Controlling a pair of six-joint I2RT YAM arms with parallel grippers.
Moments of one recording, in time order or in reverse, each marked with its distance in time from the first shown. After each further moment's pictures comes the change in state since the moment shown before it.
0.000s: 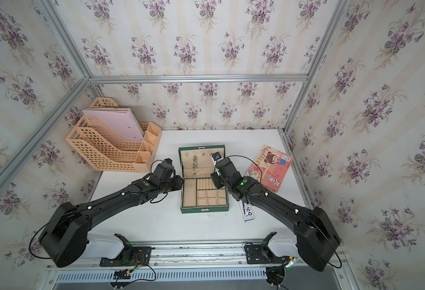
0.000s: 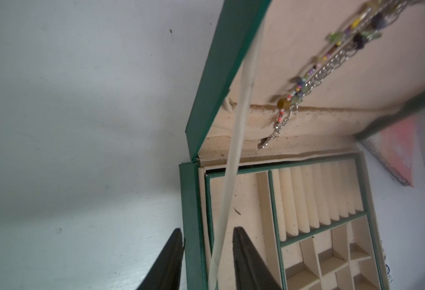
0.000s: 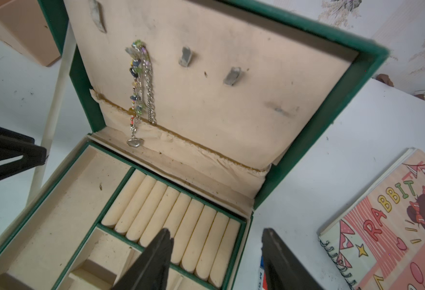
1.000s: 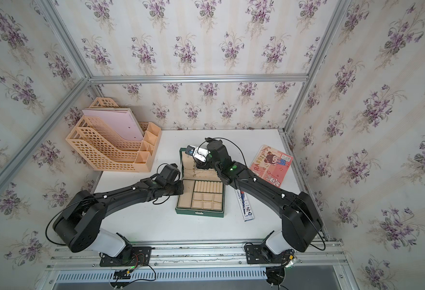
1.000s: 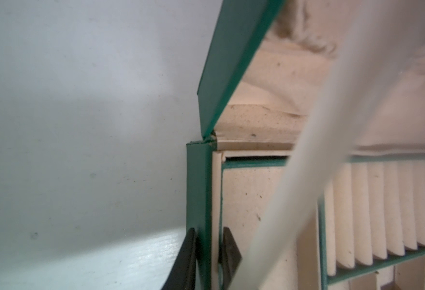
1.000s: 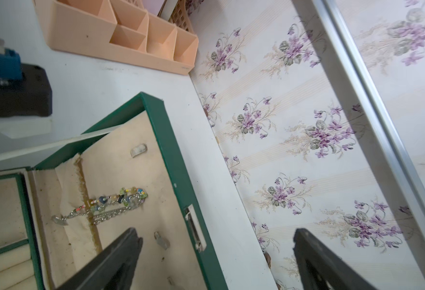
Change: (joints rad) left arm -0.002 0.105 0.000 -0.019 0.018 0.055; right arm 0.006 0.225 0.301 0.216 -0.077 -0.914
